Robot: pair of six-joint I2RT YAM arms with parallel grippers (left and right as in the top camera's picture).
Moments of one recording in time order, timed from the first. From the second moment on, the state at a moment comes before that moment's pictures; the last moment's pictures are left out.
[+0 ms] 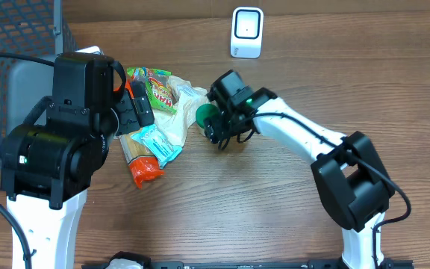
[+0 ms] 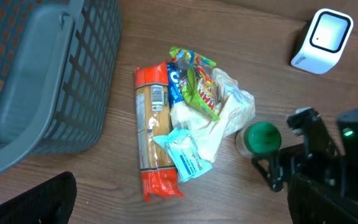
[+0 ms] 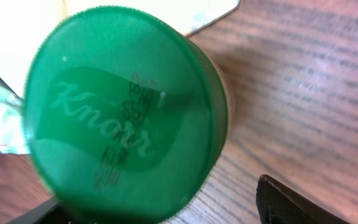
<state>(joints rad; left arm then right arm) -0.22 1.32 1.85 -1.43 -0.27 -0.42 0.61 2.08 1.53 -0.64 -0.25 0.21</state>
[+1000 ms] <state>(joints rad) -0.22 1.32 1.85 -1.43 -0.27 -0.42 0.34 2.08 1.53 -0.53 -0.81 0.51</state>
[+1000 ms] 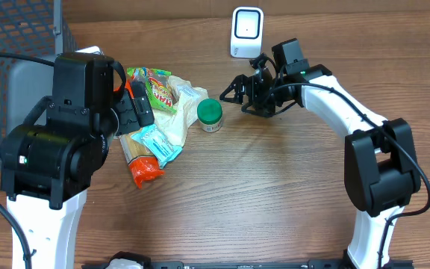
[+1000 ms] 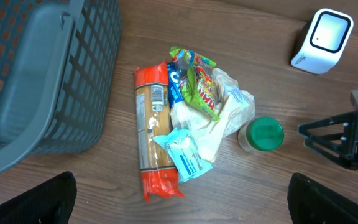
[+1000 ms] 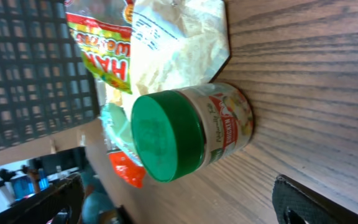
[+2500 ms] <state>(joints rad) -0.22 1.32 1.85 -1.43 -0.27 -0.42 0.53 2.12 1.59 -0.48 -0.38 0.26</state>
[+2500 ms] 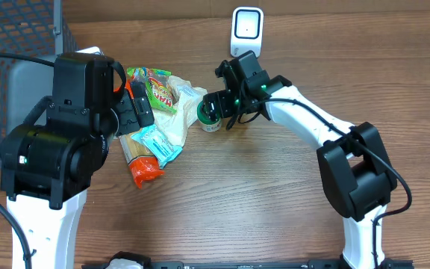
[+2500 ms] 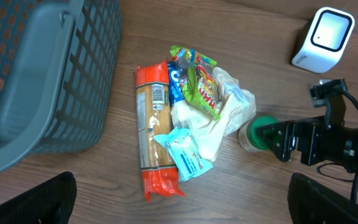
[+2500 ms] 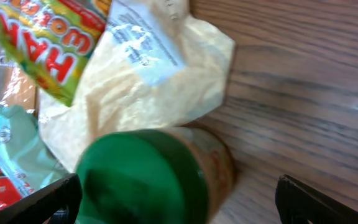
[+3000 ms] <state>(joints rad) -0.22 1.32 1.85 -1.43 -0.28 -0.42 0.58 2.16 1.66 -0.53 -0.38 0.19</state>
